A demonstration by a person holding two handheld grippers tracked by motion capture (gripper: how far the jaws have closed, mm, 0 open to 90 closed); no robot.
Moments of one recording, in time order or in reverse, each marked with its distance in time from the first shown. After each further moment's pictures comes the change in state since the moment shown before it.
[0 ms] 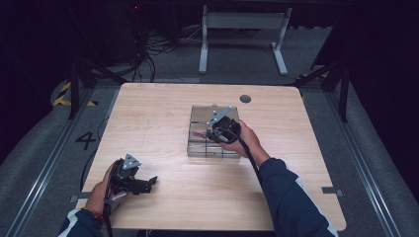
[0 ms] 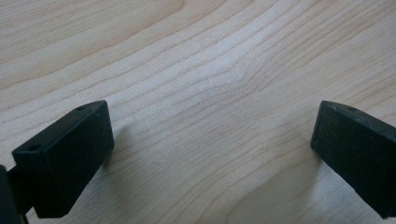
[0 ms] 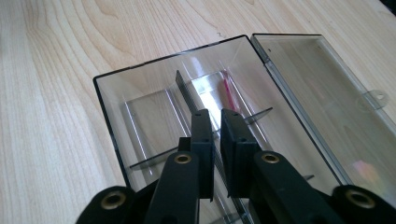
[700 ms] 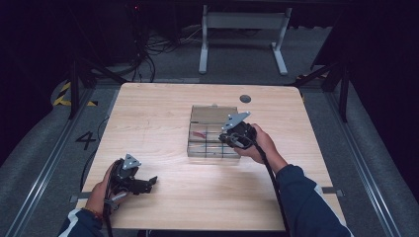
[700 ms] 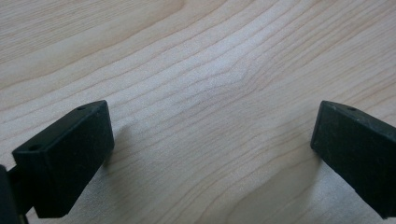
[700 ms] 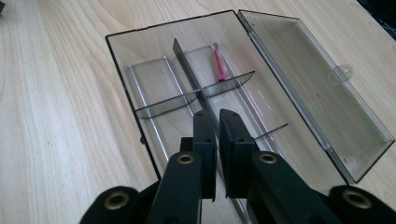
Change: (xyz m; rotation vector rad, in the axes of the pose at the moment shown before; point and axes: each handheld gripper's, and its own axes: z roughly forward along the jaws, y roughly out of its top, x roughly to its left) left arm 0.000 0.000 0.000 0.000 0.000 0.000; right arm 0.003 -0.030 -0.040 -0.010 -0.034 -0.018
